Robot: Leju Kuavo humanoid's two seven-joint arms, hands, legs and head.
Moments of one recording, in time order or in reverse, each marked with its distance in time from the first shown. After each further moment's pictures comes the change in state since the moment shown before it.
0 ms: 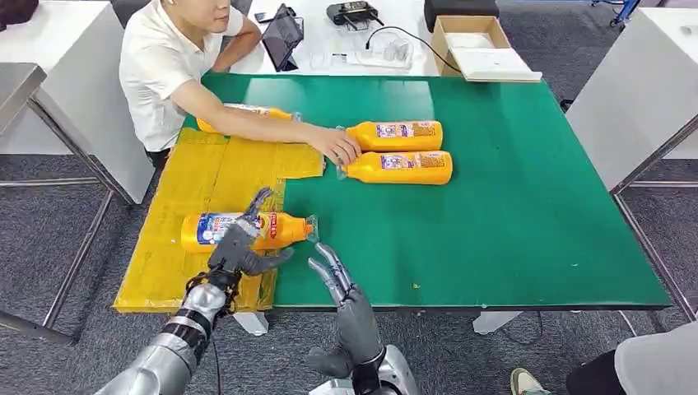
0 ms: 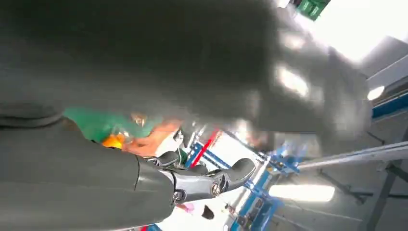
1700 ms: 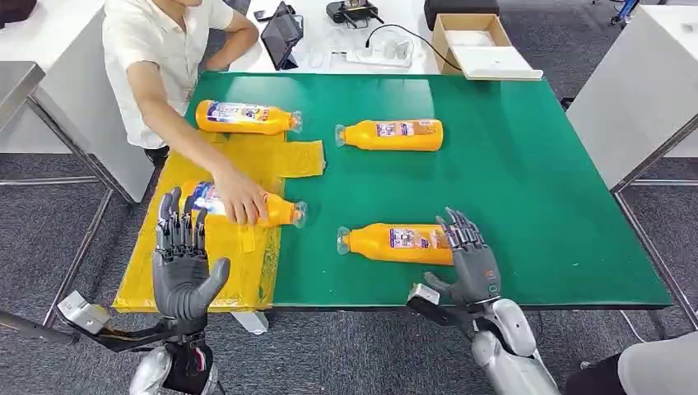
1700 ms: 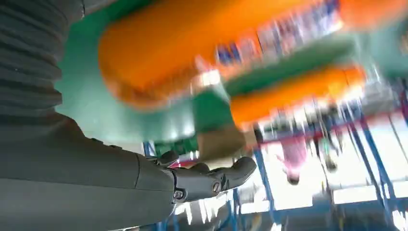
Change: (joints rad) left arm 0.491 0.006 -0.084 -0.899 0.630 -0.178 0.026; right arm -0.129 -0.220 -0.590 0.272 0.572 0.146 0.309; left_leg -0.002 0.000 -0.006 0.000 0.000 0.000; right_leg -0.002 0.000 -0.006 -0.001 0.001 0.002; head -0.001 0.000
